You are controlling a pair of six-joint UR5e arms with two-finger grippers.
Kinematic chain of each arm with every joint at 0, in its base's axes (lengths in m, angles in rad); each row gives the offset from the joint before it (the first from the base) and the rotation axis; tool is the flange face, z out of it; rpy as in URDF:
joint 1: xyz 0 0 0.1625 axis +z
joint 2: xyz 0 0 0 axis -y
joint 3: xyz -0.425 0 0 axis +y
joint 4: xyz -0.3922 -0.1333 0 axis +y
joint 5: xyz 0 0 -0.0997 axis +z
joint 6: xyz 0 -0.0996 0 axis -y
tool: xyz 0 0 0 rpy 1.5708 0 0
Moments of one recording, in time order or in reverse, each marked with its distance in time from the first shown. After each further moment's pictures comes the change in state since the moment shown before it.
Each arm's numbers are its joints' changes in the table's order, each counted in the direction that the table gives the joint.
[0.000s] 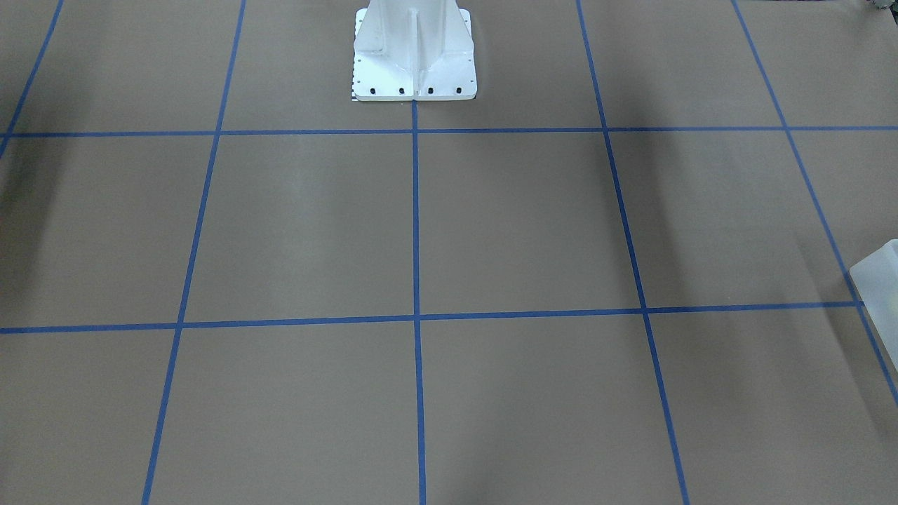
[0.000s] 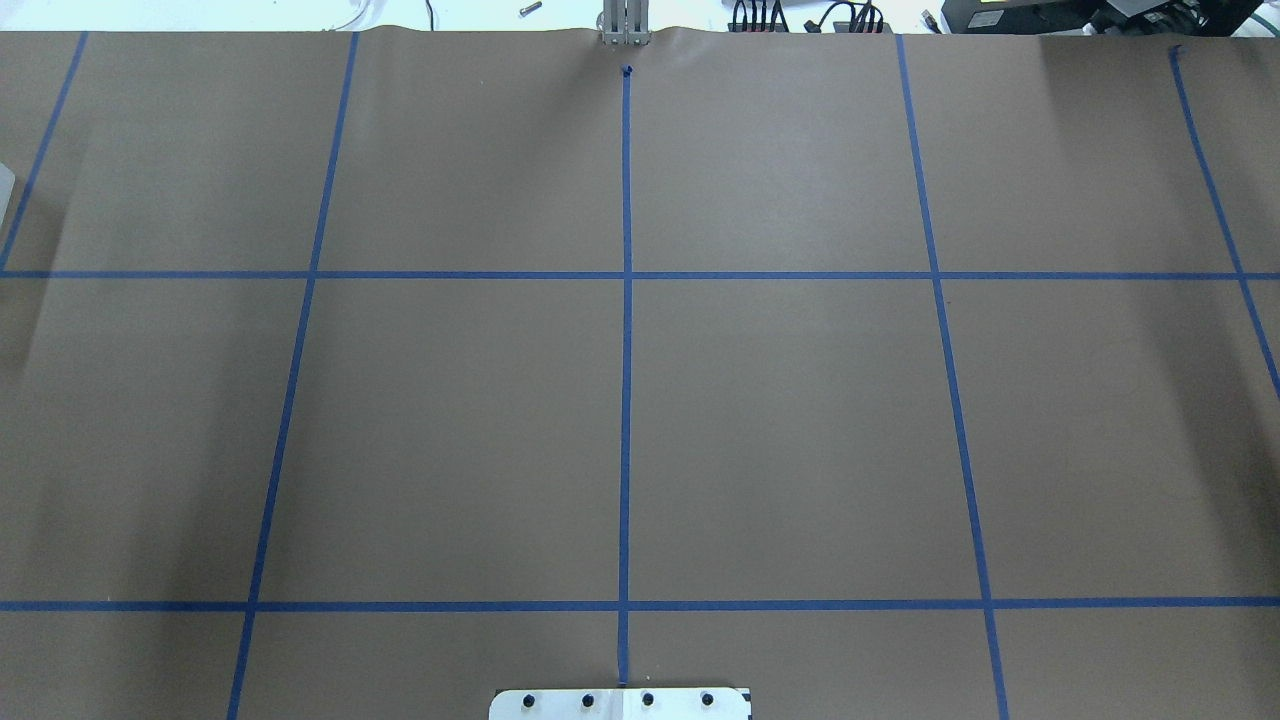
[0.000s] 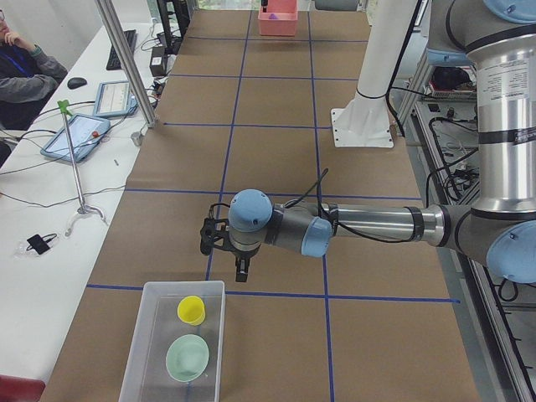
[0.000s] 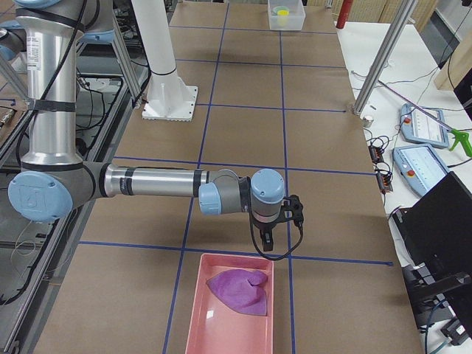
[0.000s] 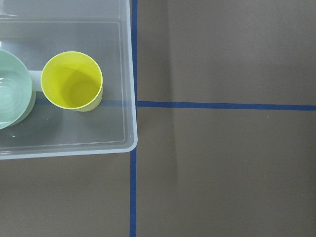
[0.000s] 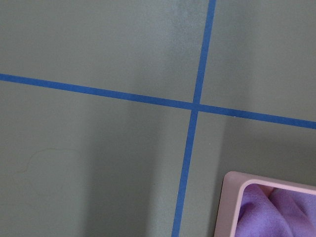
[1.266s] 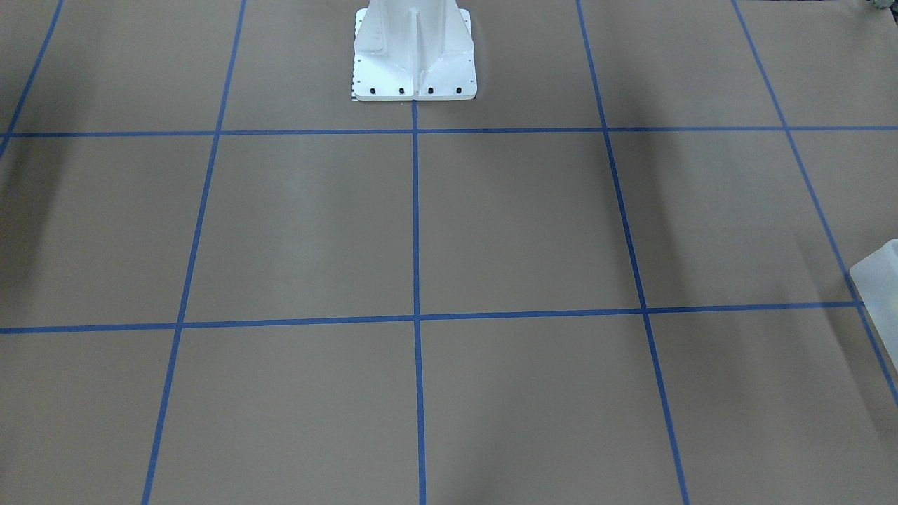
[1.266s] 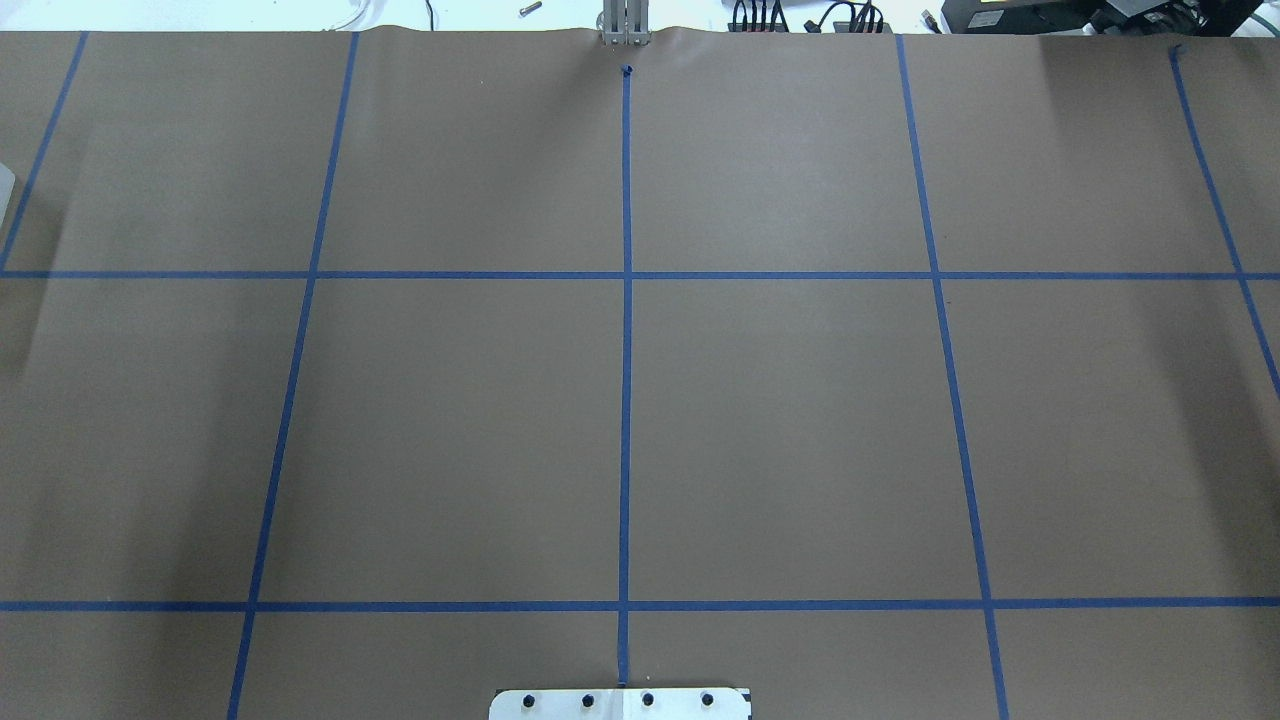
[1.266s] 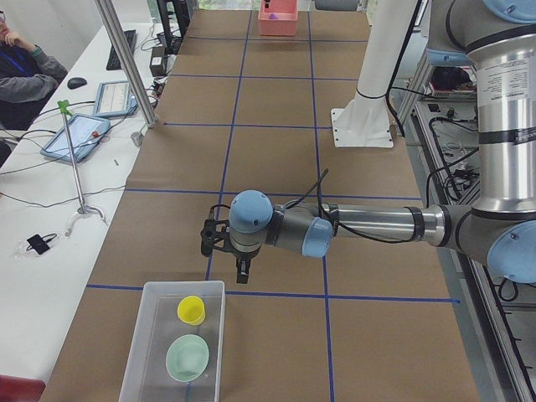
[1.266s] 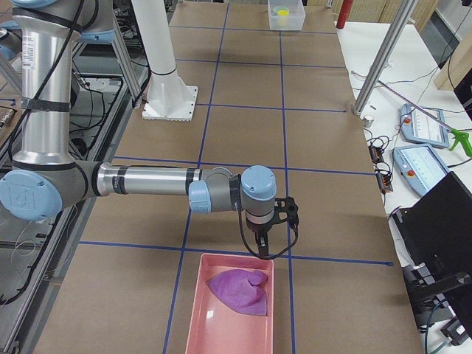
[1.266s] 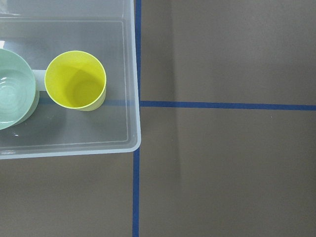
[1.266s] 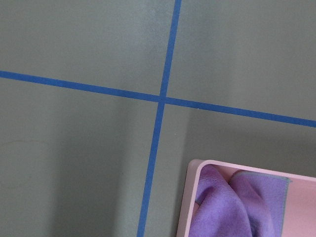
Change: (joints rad) left arm -0.002 0.004 0.000 -0.006 -0.001 0.000; right arm 0.025 -0.046 -0.057 0.013 0.106 -0.019
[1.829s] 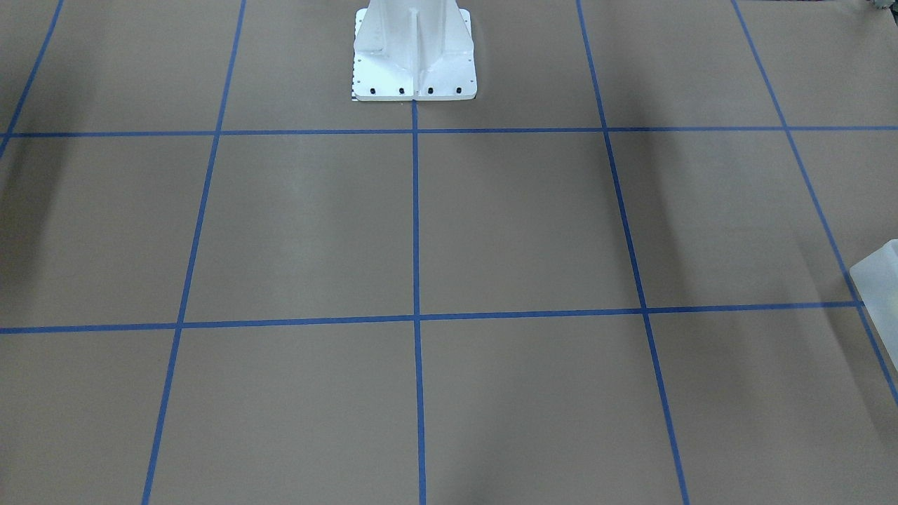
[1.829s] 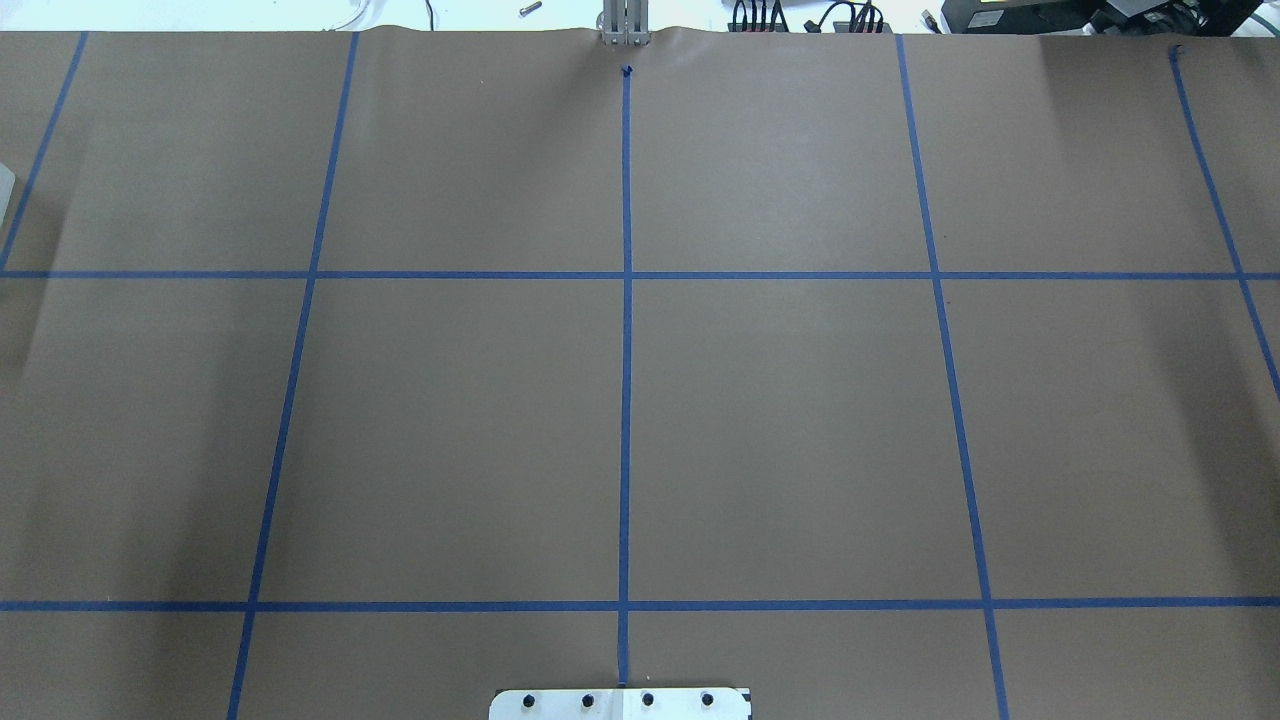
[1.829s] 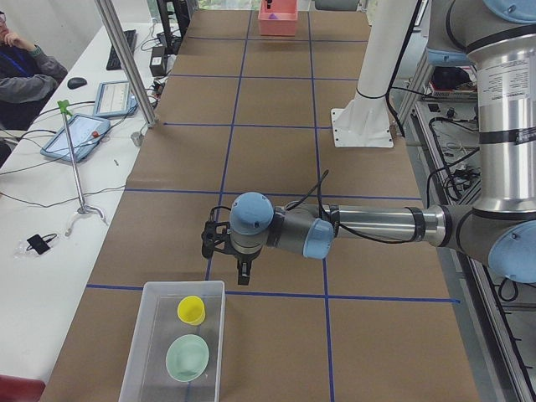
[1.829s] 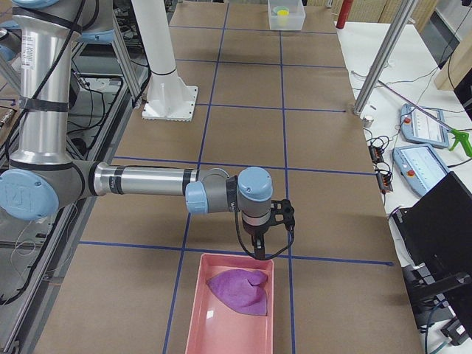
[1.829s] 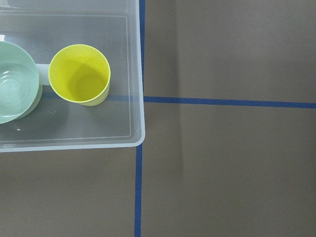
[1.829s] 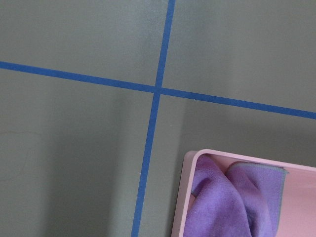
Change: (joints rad) left arm -0.001 0.002 -0.004 -0.001 0.000 0.000; right arm -0.006 -0.016 -0.005 -0.005 0.004 0.001
